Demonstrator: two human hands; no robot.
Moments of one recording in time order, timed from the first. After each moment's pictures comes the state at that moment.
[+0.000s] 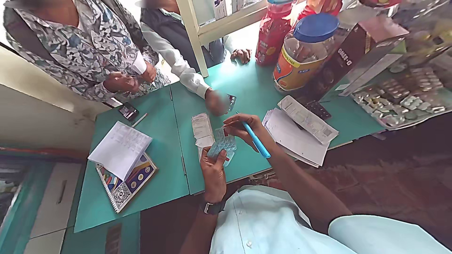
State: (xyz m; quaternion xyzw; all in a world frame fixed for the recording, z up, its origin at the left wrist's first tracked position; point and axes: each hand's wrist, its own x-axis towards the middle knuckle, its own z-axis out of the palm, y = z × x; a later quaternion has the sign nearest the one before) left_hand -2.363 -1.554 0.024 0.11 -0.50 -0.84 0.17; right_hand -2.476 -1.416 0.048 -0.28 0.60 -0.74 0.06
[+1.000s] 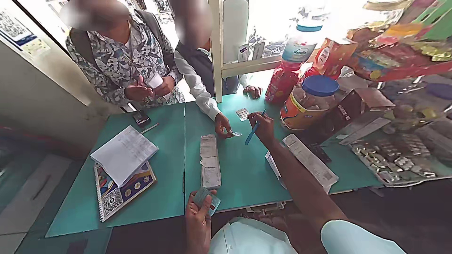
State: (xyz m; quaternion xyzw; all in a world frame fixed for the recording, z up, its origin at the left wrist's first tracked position) left_hand -2.292 -1.589 0.015 0.21 -0.45 -0.85 0.19; right_hand -2.637 -1.400 0.001 -0.31 0.77 -0.42 -0.36
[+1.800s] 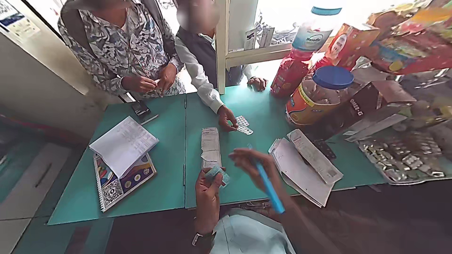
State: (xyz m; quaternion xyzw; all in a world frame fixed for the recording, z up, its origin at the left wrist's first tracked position) left_hand -2.337 -1.576 0.030 0.12 -0.46 -0.86 0.20; right_hand -2.437 -1.427 0.054 -0.32 0.63 -0.71 -0.01
